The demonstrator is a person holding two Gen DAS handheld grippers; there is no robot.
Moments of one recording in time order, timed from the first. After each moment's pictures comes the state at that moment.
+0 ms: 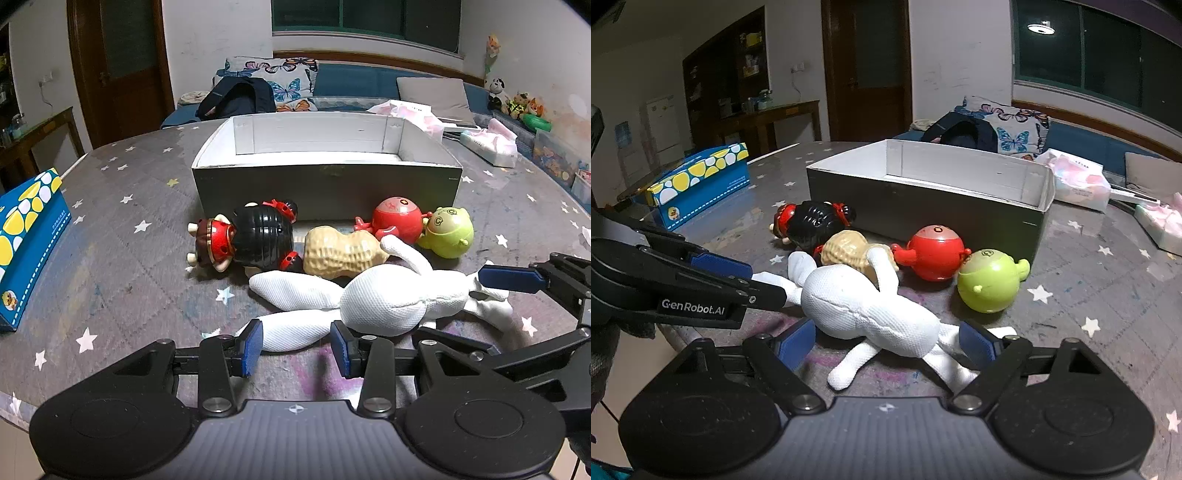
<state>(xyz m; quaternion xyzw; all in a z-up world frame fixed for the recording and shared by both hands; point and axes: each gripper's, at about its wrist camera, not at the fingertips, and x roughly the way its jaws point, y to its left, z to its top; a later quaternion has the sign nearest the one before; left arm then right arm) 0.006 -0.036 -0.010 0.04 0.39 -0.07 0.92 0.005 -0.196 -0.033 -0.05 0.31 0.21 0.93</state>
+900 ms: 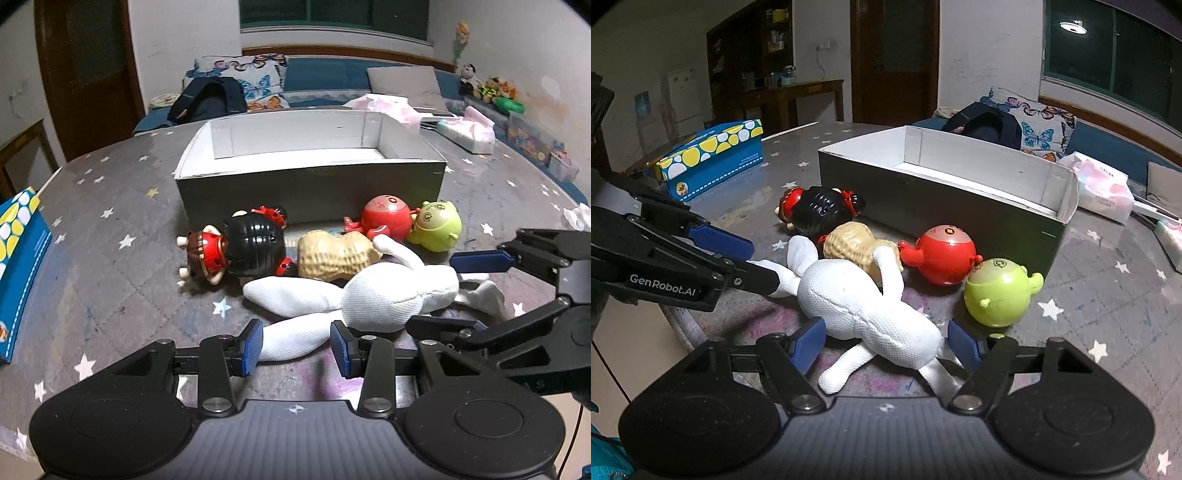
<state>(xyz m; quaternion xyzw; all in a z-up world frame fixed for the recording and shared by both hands) 0.015 -0.027 -0.005 0.07 0.39 -0.12 0.91 0.024 -0.194 -0.033 -0.09 0.33 0.24 0.91</state>
